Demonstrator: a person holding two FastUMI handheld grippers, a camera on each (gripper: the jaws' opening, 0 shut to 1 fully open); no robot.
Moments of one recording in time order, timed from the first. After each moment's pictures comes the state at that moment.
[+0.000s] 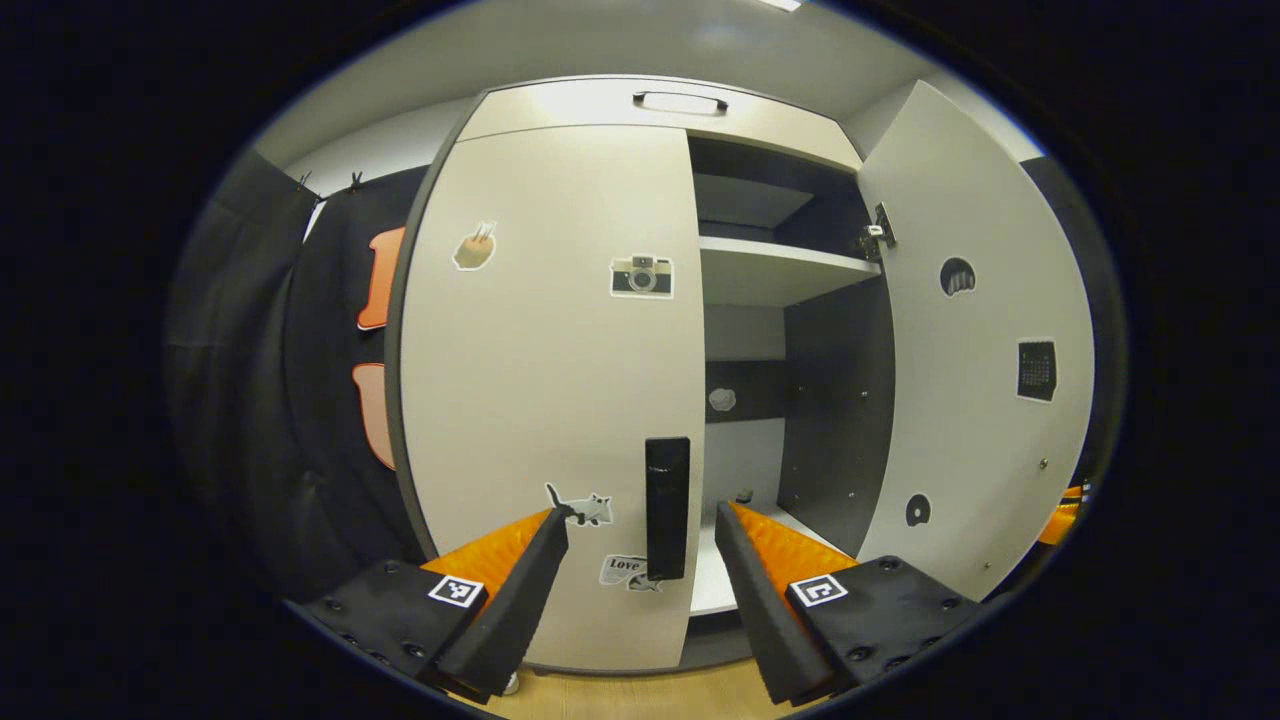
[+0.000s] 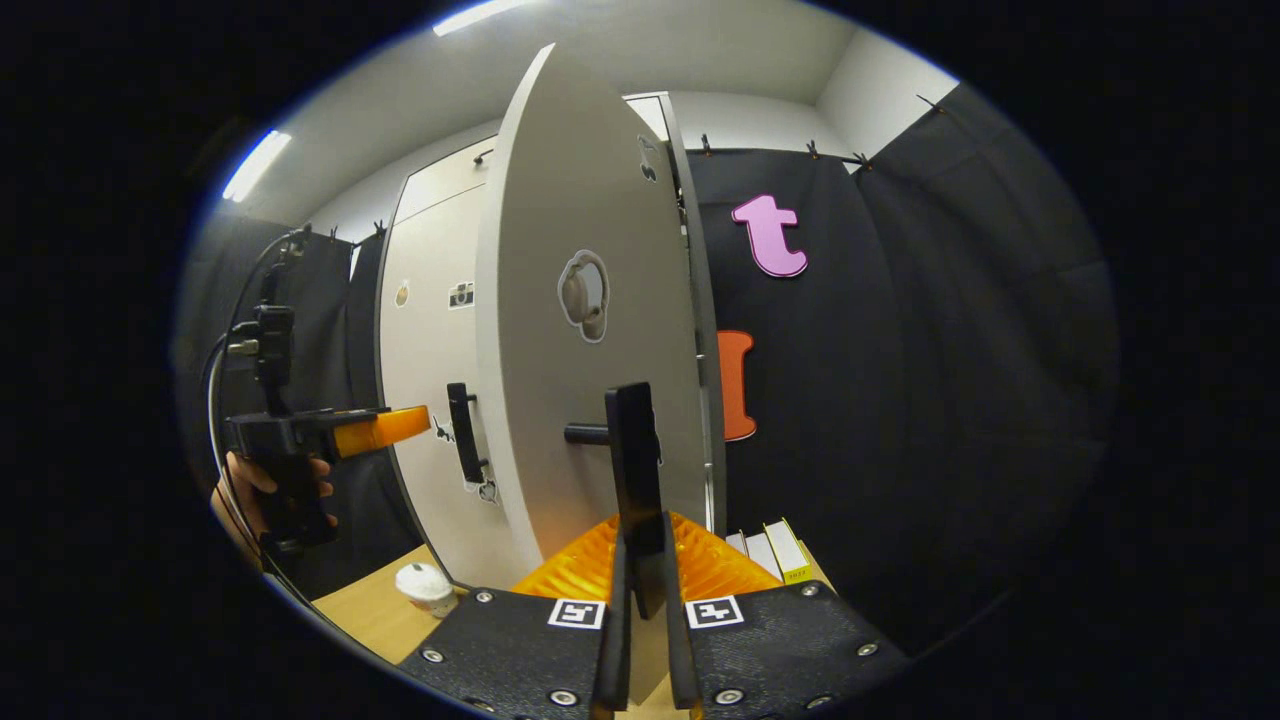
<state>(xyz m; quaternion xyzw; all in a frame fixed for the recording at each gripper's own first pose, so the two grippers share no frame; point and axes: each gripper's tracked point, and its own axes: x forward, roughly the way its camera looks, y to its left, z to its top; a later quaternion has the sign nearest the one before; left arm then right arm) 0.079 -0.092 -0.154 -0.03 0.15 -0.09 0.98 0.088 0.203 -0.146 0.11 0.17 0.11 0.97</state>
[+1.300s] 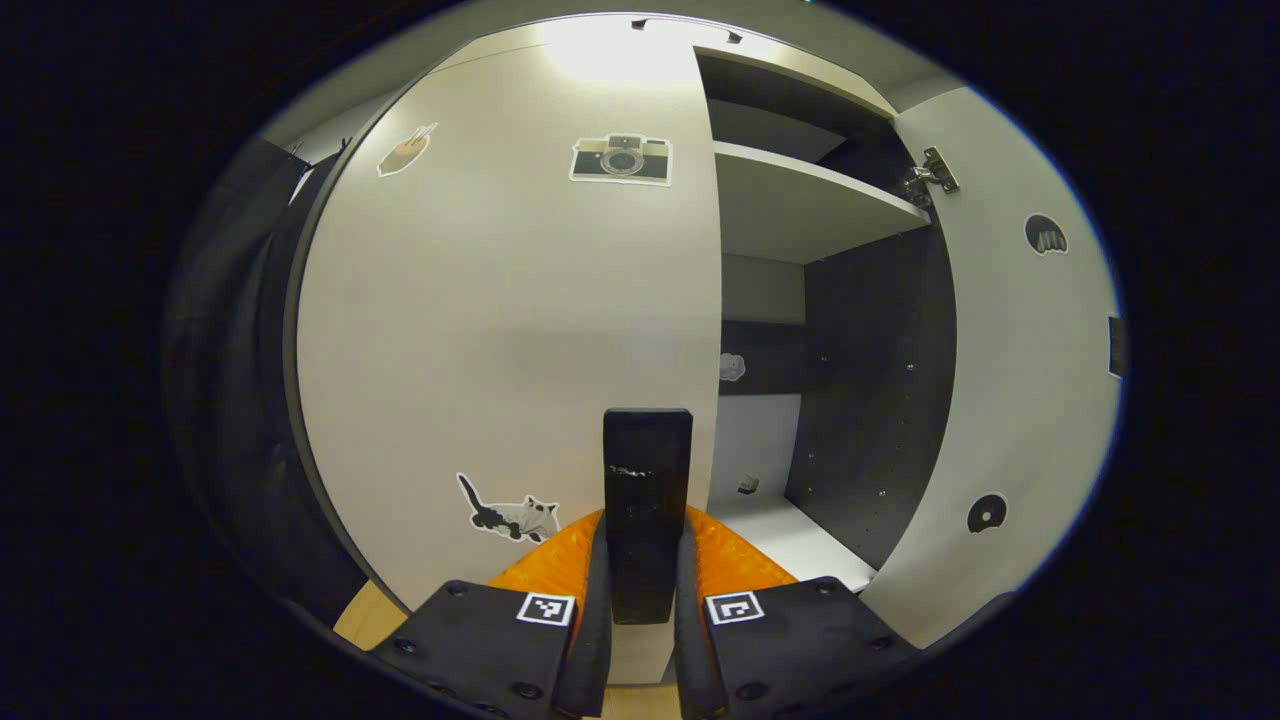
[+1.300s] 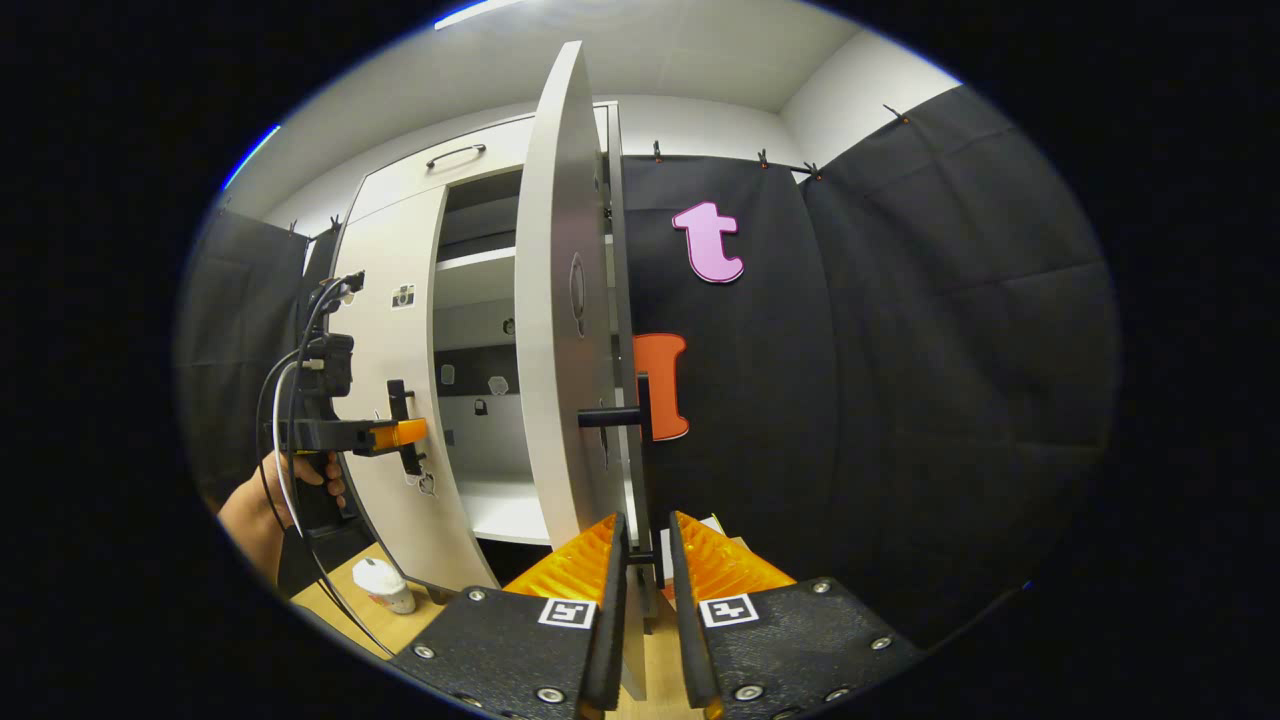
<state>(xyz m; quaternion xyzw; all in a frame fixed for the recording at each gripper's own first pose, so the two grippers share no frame) 0.139 -0.116 -0.210 -0.05 0.19 -0.09 0.98 0.081 0.157 -0.150 0.08 0.17 0.03 0.98</state>
